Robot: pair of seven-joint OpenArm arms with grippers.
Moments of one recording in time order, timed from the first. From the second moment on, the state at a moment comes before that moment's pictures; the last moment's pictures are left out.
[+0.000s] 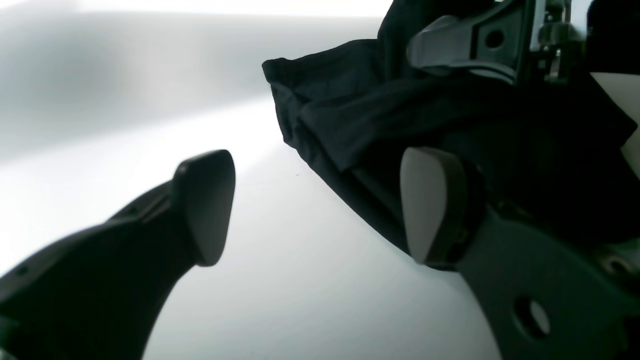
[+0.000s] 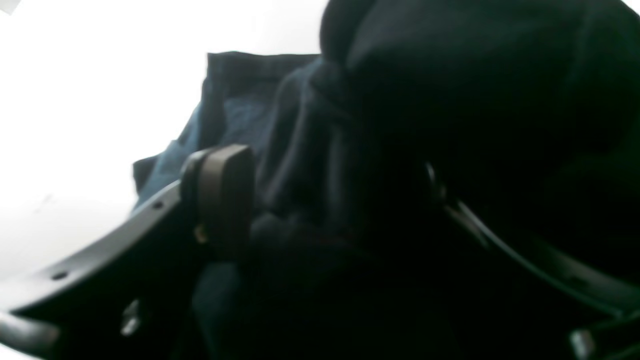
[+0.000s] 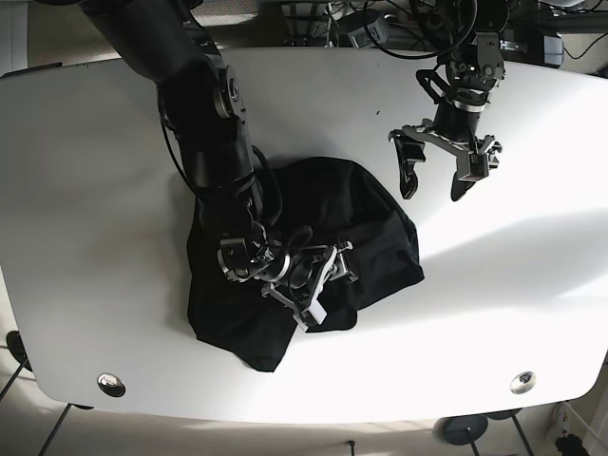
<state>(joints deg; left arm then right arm) 25.9 -6.2 -6.7 106.7 -16.4 -8.1 11.1 34.2 -8.5 -7.4 43.0 6.8 28.6 -25.9</state>
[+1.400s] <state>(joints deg) 24.6 -6.4 -6.8 106.8 -16.4 -8.1 11.1 65.6 8.3 -3.1 89.6 19.8 25.5 -48.8</state>
